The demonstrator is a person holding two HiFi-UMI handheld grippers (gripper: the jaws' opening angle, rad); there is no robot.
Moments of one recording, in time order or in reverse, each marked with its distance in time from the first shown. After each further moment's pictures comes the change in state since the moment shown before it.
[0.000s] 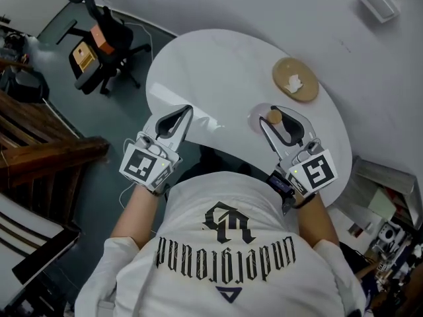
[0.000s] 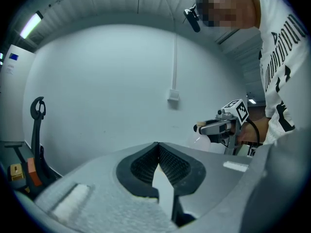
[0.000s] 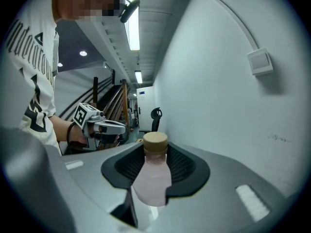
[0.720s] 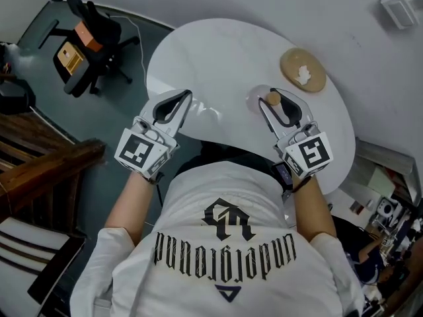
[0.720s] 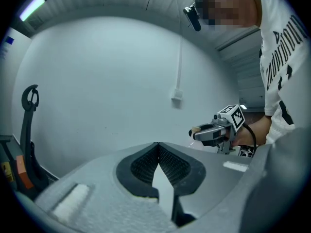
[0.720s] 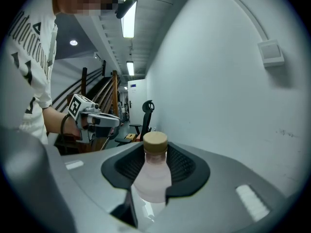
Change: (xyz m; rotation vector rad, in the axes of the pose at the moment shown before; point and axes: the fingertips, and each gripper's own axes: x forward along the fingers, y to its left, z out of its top) left arm -0.003 0.090 -0.019 -0.033 0.011 -0.117; right arm 0.093 0.003 -0.021 0.002 0.069 -0.123
